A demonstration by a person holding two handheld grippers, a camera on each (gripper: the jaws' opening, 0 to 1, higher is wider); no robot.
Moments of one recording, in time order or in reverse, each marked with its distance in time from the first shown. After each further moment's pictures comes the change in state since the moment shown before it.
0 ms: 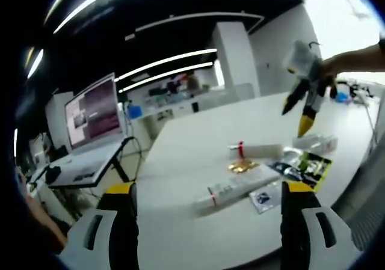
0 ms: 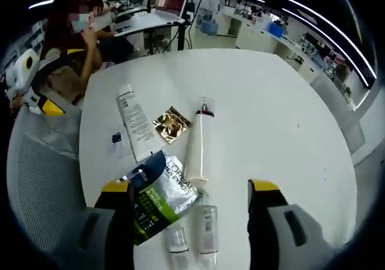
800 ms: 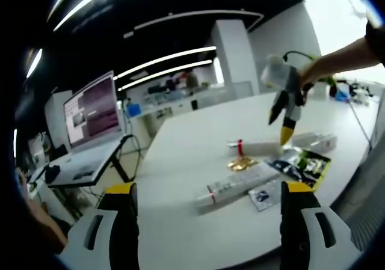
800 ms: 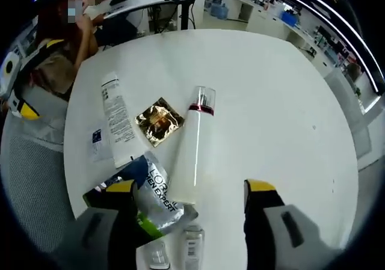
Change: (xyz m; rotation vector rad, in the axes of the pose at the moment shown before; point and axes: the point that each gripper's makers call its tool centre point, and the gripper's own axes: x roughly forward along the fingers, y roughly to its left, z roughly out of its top) left arm 0.000 -0.001 -0.003 -0.001 0.017 -0.003; right arm 0.053 -0.013 0.008 -0.036 0.127 0.068
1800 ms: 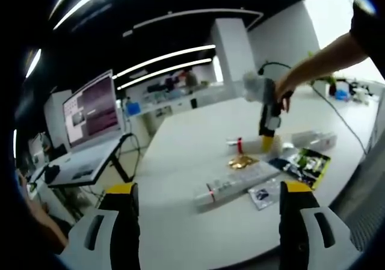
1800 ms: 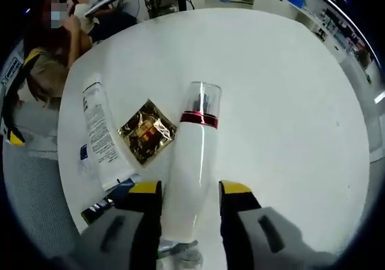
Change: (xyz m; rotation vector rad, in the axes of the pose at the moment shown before) left arm 0.001 -0.002 -0.001 0.003 0.013 -0.003; right arm 0.042 0.002 0.010 0.056 0.113 0.096
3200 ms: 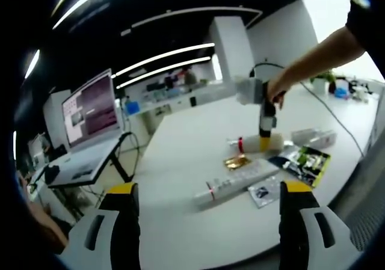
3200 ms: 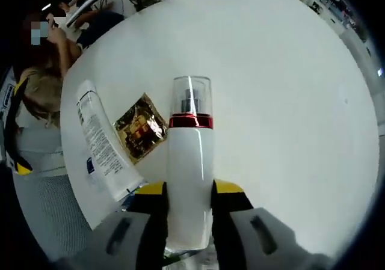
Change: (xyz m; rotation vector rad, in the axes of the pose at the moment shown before) left arm 0.001 0.003 -0.003 0.008 0.018 -0.002; right arm 0.007 0.008 -0.001 0.240 0.050 0.086
